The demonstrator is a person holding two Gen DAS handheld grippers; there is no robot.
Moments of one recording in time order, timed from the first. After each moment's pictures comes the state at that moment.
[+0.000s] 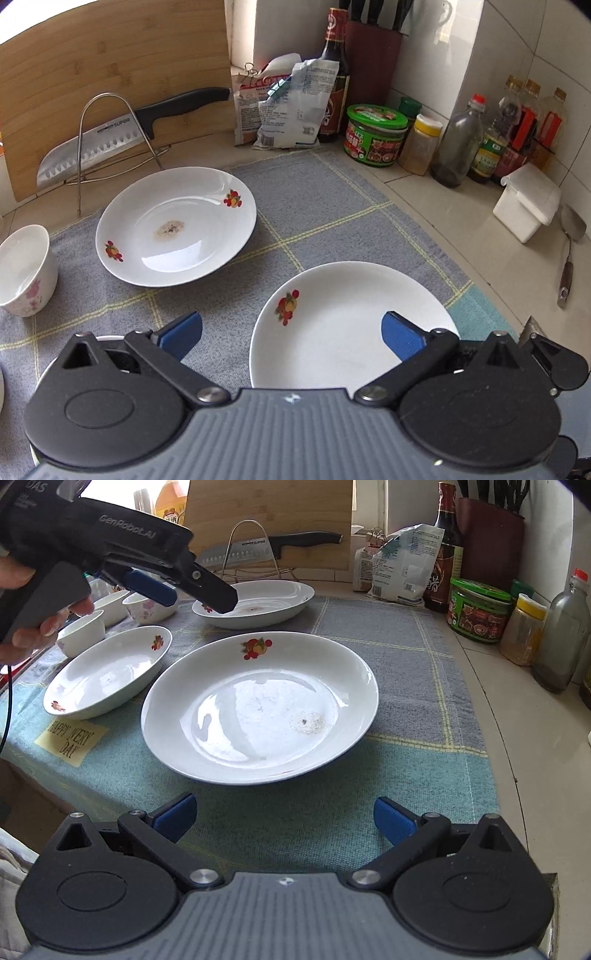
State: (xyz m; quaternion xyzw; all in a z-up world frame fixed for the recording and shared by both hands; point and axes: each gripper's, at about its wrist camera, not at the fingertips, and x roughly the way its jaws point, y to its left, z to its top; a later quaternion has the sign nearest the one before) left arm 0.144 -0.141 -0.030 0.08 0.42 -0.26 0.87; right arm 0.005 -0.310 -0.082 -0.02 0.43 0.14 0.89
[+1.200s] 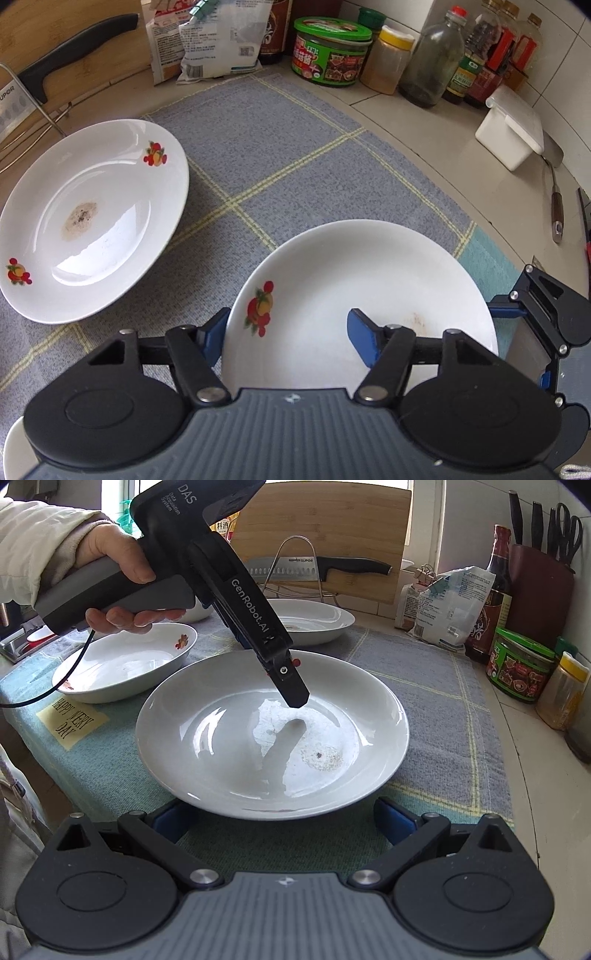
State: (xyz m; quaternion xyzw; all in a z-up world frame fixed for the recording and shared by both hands) left arm 0.199 -0.174 -0.080 0.14 0.51 -0.35 0.77; right arm 0.020 -0.307 -0.094 -0.08 0.36 0.21 0.90
